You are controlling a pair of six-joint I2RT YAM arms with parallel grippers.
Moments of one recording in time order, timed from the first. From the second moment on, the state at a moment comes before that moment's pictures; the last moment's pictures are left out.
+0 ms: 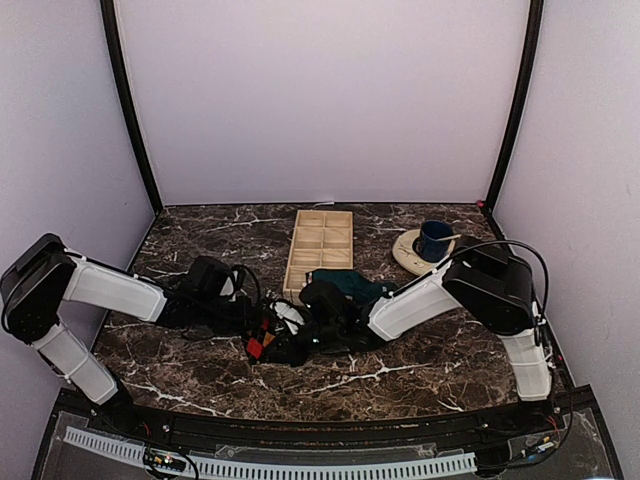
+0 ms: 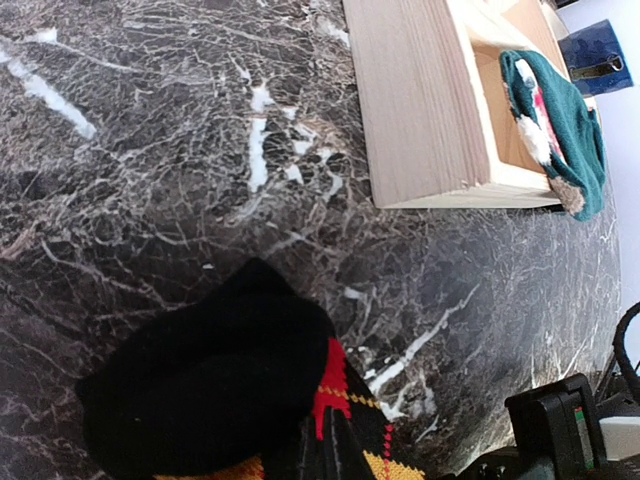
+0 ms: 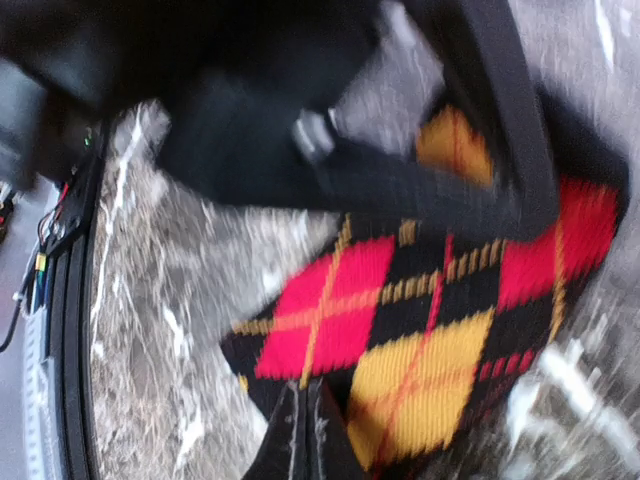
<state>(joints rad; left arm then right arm) -0.66 1.54 0.61 0.09 0.18 -0.72 1.11 2.19 1.22 0.38 -0.43 0.28</state>
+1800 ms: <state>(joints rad) -0.58 1.43 0.55 0.15 0.29 -0.59 1.22 2.21 1.27 0.35 -0.30 0.51</state>
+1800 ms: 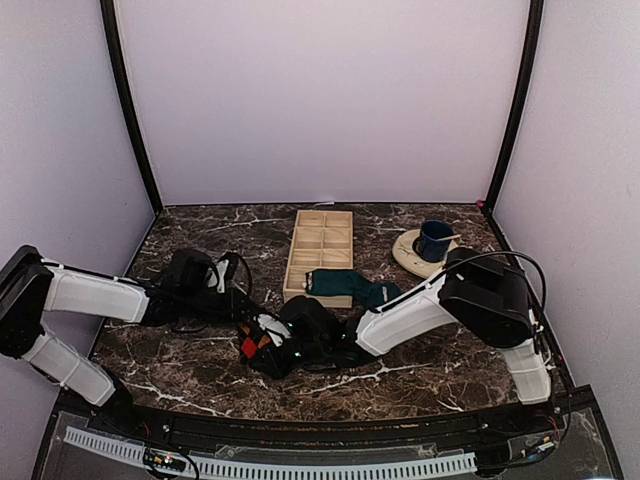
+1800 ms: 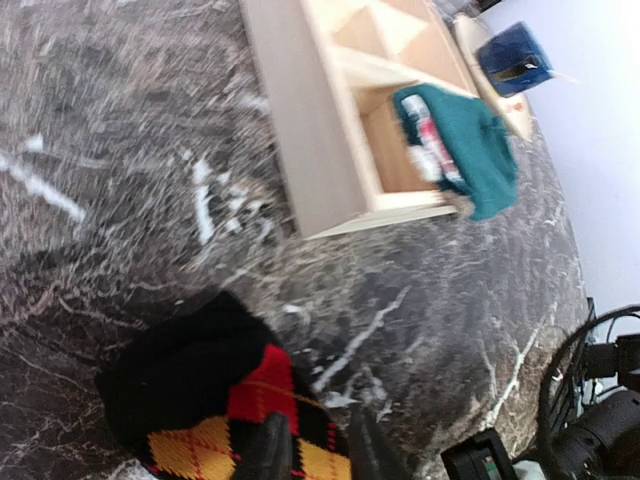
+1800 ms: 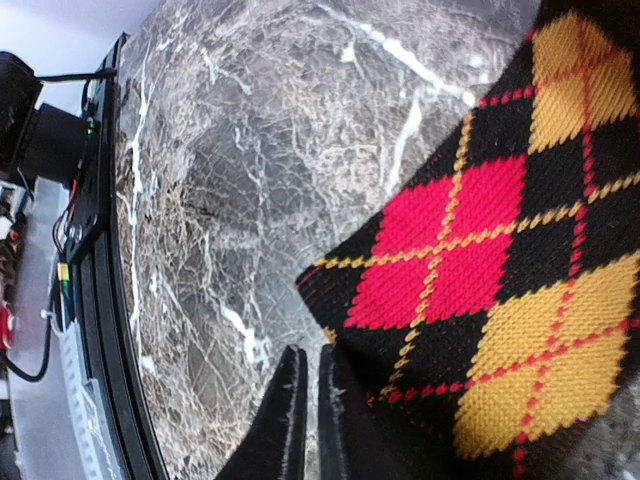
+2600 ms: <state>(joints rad) -0.58 0.85 0.44 -0.03 0.15 -0.55 1.29 1.83 1.21 0.11 -0.27 0.47</state>
